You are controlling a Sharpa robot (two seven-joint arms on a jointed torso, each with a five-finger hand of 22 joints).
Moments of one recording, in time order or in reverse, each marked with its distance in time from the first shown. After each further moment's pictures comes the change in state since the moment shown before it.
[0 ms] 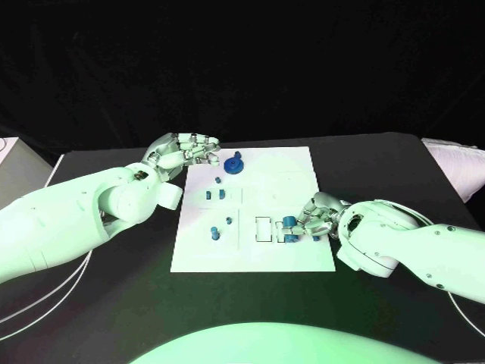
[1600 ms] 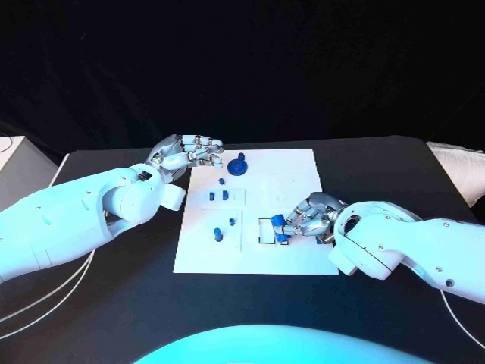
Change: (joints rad) left arm 0.000 -0.002 0.000 -0.003 0.000 0.012 -0.003; left_hand -0.005 0.005 -0.003 0.003 0.000 0.000 0.000 0.000 0.000 0.000 0.000 0.000 0.000 0.000 0.000 -0.004 0.004 0.000 0.000 0.000 0.000 -0.001; right arm 0.043 0.012 0.000 0.070 0.254 -0.067 0.024; right_hand 0.027 -0.081 0.310 -0.008 0.197 0.000 -0.001 -0.007 -0.028 0.001 -0.010 0.000 0.000 0.004 -0.004 0.000 0.000 0.000 0.004 -0.004 -0.004 0.000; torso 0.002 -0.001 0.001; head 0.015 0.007
